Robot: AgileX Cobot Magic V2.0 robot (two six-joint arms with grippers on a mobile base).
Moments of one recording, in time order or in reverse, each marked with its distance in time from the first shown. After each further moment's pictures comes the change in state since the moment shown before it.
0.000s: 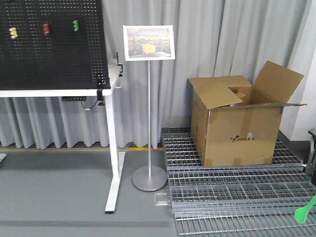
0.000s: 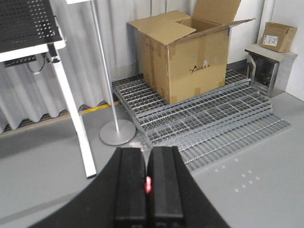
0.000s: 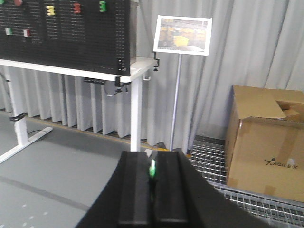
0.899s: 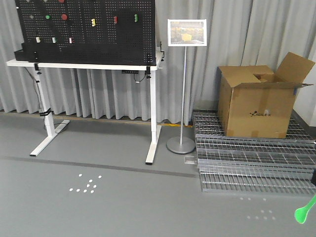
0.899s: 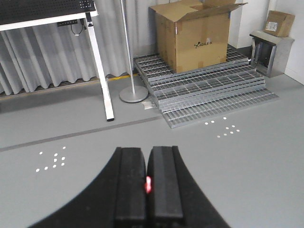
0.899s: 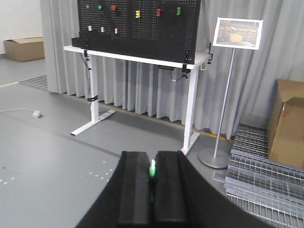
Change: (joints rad) left arm 0.000 0.000 0.000 0.000 0.000 0.000; right arm 0.000 0.000 0.000 0.000 0.000 0.000
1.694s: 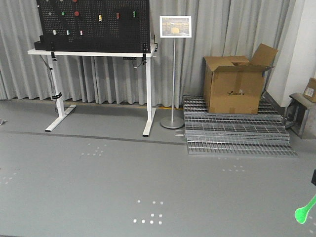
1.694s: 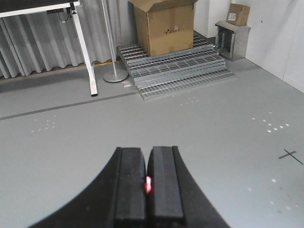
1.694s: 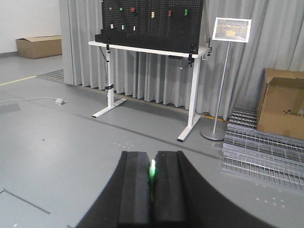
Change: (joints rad) left arm 0.000 0.000 0.000 0.000 0.000 0.000; right arm 0.000 0.000 0.000 0.000 0.000 0.000
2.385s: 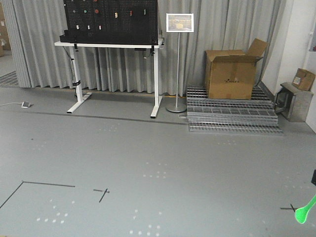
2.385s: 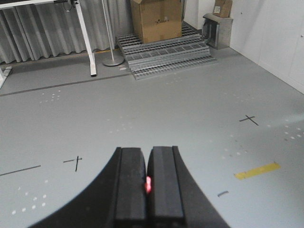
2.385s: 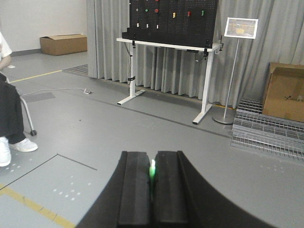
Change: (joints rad) left arm 0.000 0.000 0.000 0.000 0.000 0.000; right arm 0.000 0.000 0.000 0.000 0.000 0.000
